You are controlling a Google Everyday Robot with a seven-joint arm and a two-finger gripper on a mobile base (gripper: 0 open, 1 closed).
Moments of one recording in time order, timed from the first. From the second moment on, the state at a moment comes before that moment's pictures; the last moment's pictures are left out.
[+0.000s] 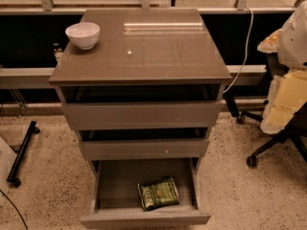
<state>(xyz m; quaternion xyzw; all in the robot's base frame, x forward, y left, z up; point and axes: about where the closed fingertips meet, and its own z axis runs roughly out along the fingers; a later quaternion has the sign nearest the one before) 0.438 -0.217 0.976 -0.60 0.78 -0.03 0.16</state>
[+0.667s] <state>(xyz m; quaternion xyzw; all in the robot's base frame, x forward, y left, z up) 0.442 -0.212 0.965 -0.59 0.79 -0.02 0.16</state>
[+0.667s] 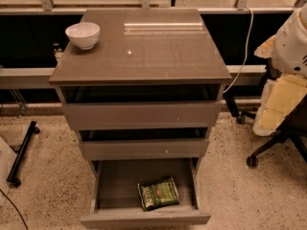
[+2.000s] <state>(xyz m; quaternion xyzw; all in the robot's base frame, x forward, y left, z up) 0.460 -0.187 0.873 -0.50 0.86 0.01 0.15</state>
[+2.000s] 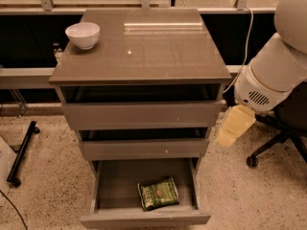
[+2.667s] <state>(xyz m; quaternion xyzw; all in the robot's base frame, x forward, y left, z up) 0.467 -0.177 0.830 -0.45 0.88 0.03 0.14</state>
